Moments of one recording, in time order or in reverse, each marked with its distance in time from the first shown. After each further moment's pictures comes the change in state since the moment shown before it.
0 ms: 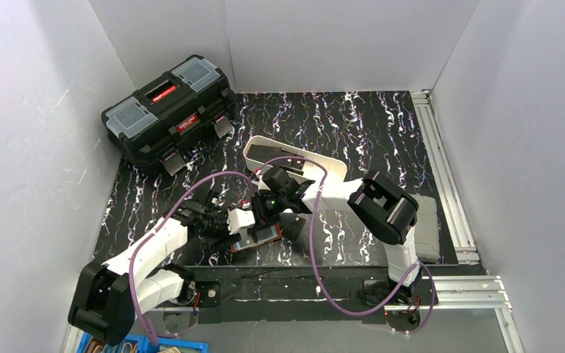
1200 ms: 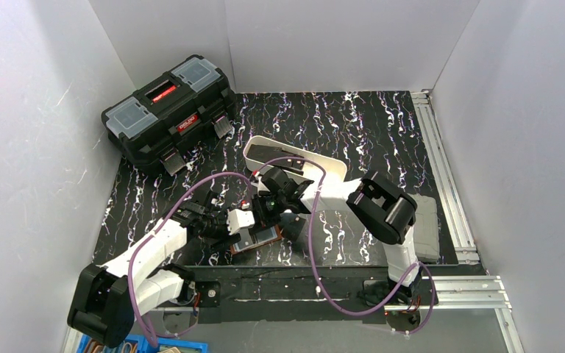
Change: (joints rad) left arm 0.000 -0.014 -0.006 0.000 0.000 -0.005; right arm 0.002 0.007 0.007 -0.032 0.005 -0.042
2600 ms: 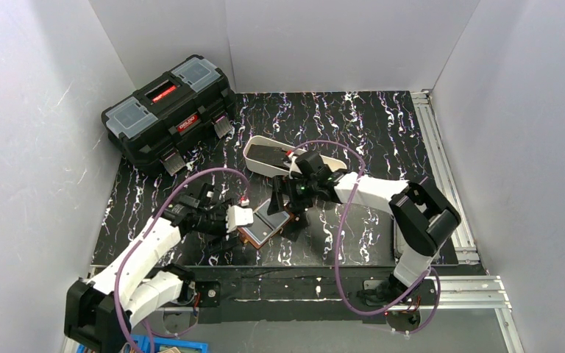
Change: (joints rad) left arm -0.003 -0.086 0.166 -0.211 0.130 0.043; right arm -0.166 -0.255 -0.132 -0.105 0.080 -0.107
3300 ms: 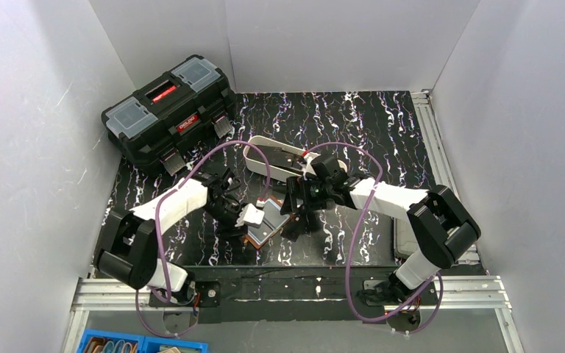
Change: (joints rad) left arm -0.017 0.475 0.188 -0.141 0.219 0.490; right arm -0.076 -0.151 -0.149 -0.010 0.046 -0.043
